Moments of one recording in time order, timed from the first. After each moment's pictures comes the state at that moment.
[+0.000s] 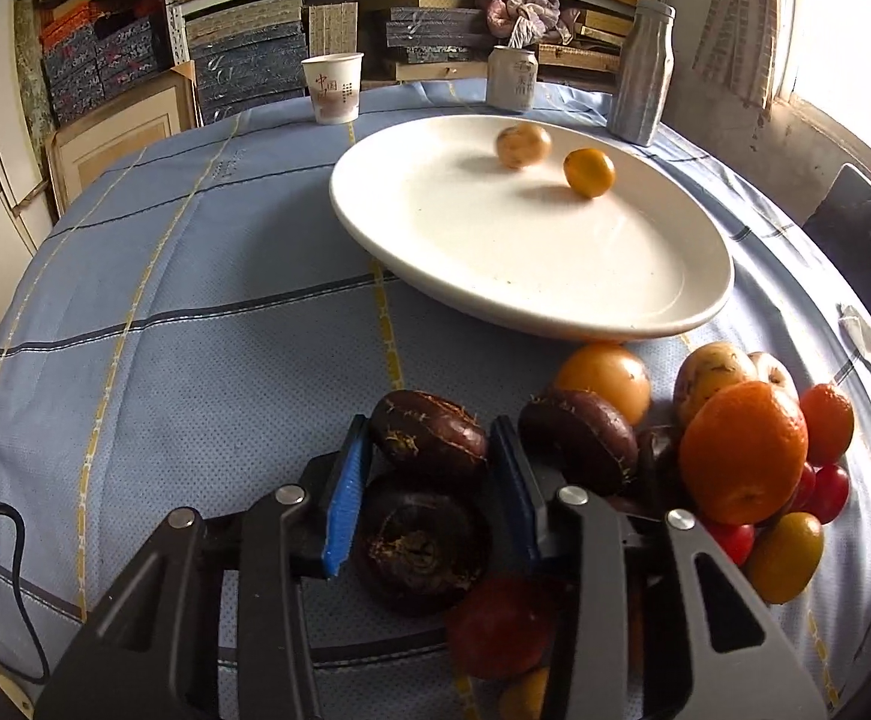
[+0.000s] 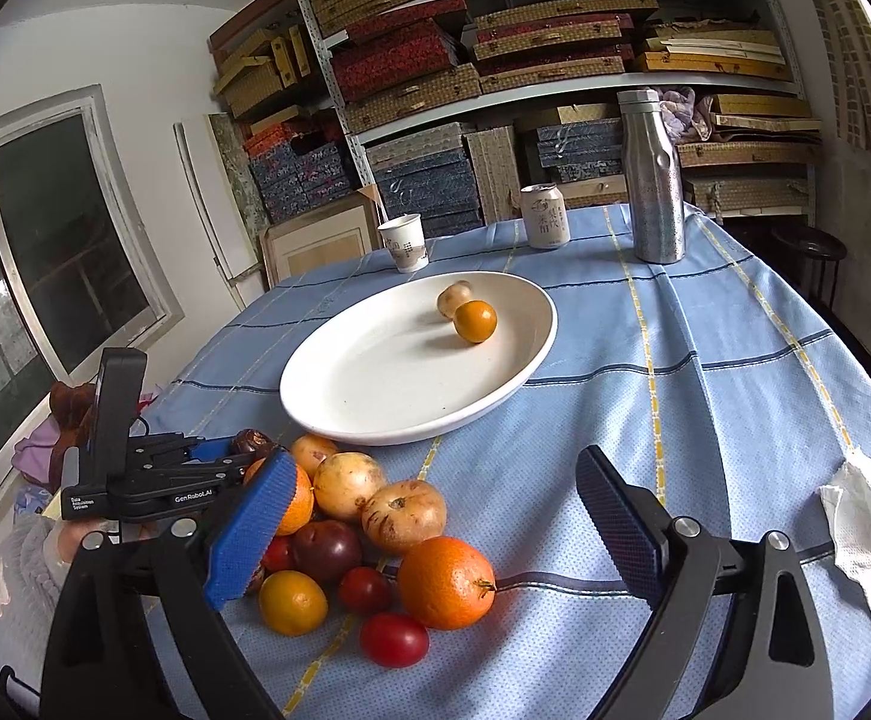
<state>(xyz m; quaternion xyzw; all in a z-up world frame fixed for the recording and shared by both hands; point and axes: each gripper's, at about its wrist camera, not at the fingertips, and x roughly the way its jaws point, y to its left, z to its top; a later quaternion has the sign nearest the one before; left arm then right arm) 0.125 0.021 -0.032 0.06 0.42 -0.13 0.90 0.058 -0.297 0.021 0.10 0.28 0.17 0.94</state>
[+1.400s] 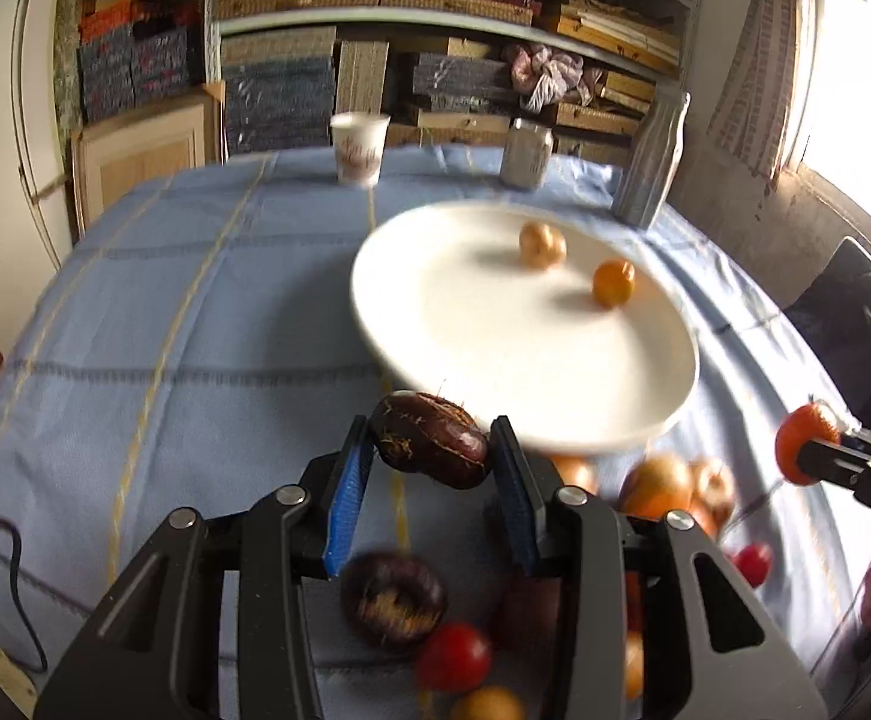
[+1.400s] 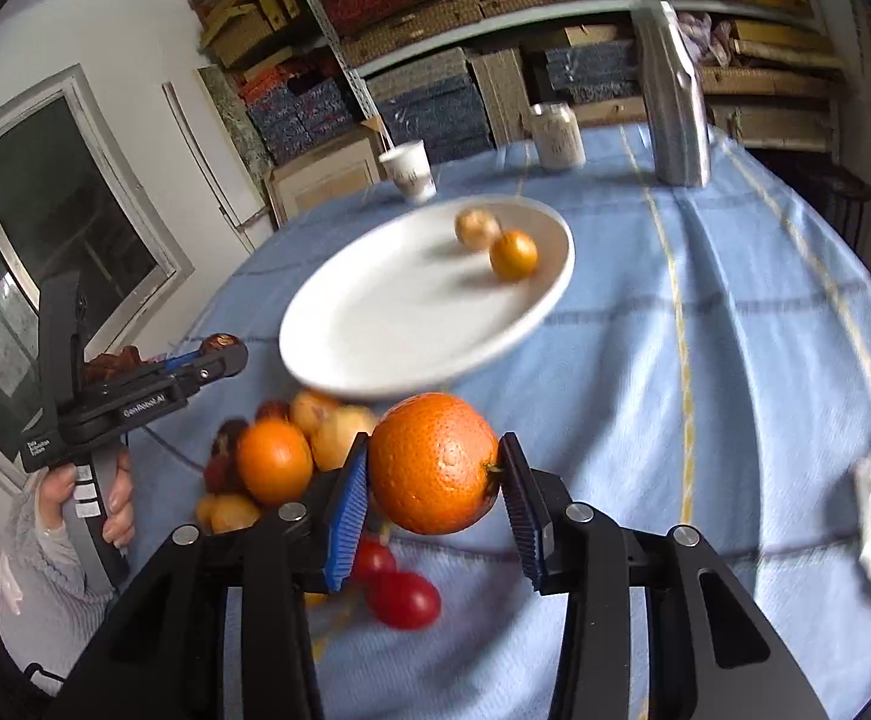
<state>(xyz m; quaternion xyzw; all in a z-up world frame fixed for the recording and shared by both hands) 0.126 0.023 0.025 0.01 0.37 -0.12 0.92 0.091 -0.296 0.023 0.11 0.36 0.20 0.90</state>
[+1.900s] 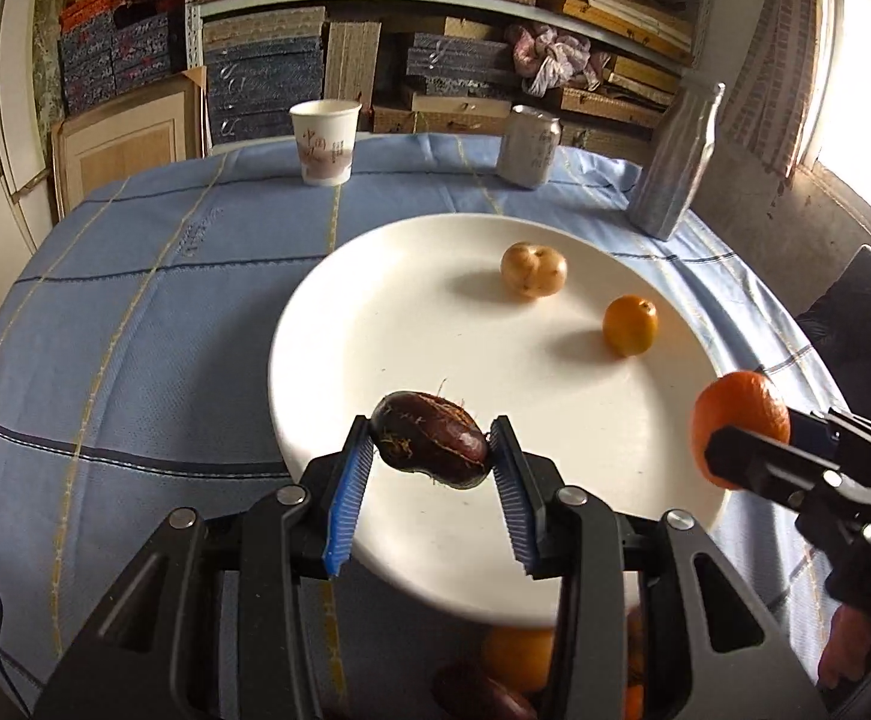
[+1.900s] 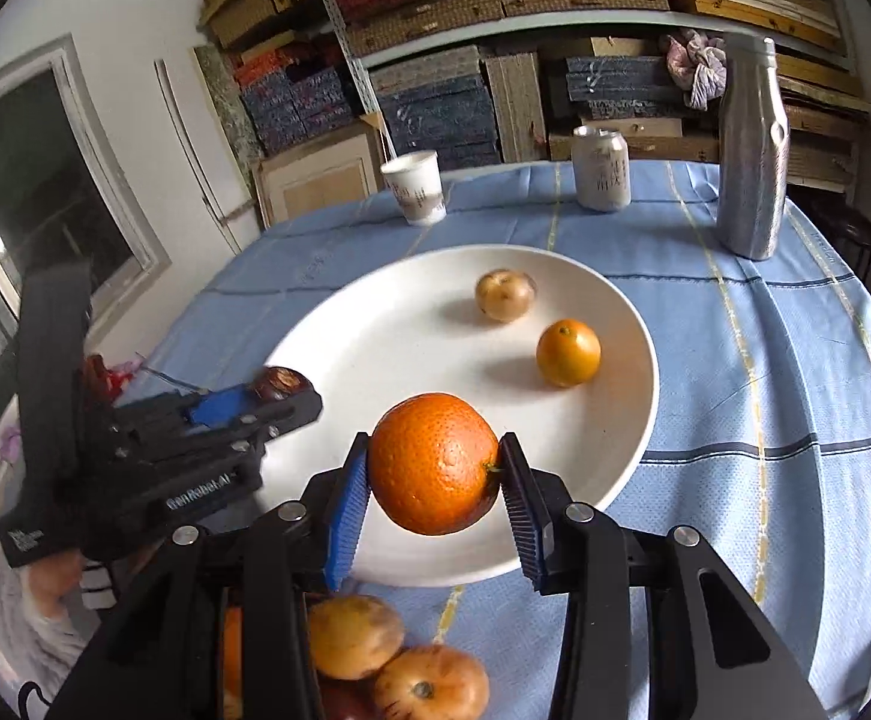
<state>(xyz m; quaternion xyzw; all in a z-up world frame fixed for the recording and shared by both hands) 0.206 -0.017 -0.001 0.01 0.41 -0.11 0.91 0.189 -0.240 0.015 0.07 0.37 0.18 0.91</state>
